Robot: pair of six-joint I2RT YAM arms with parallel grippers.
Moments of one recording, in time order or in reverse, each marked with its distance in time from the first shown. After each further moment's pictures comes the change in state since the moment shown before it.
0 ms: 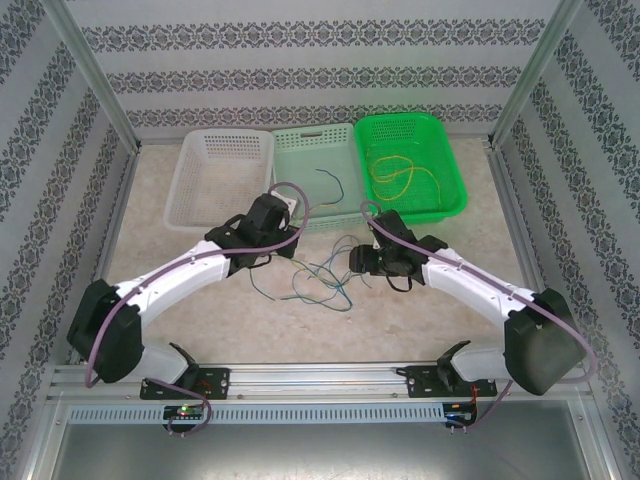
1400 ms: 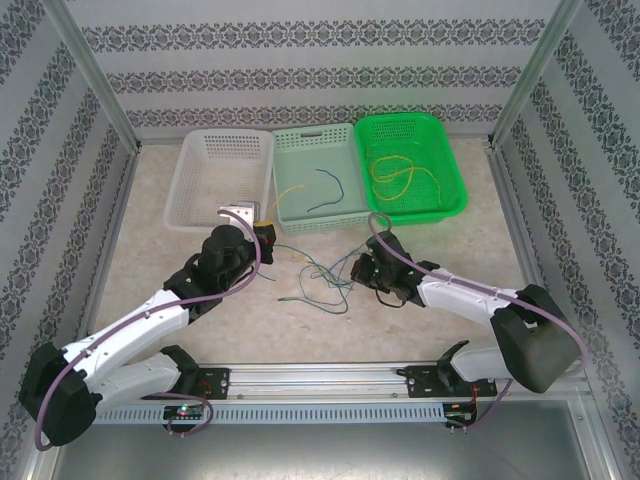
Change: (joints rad) left arm -0.006 -0.394 -0.360 0.404 -0.145 -0.162; right arm 0.039 0.016 -0.267 0.422 -0.014 0.408
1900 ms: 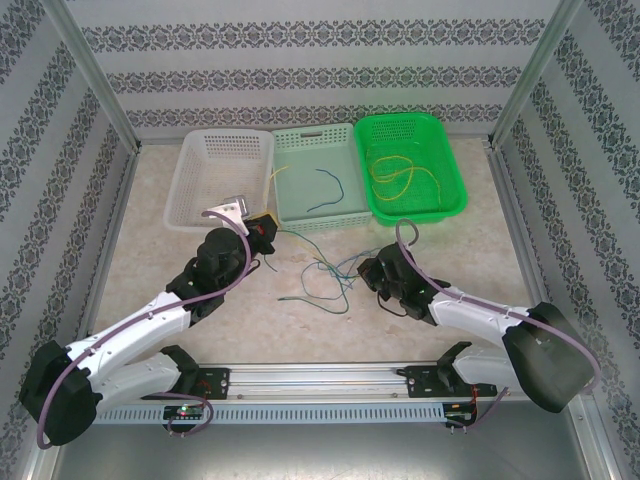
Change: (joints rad) left arm 0.000 0.003 -0.045 0.209 -0.017 -0.239; right arm 0.000 -0.111 -0.162 0.208 0.074 0.356
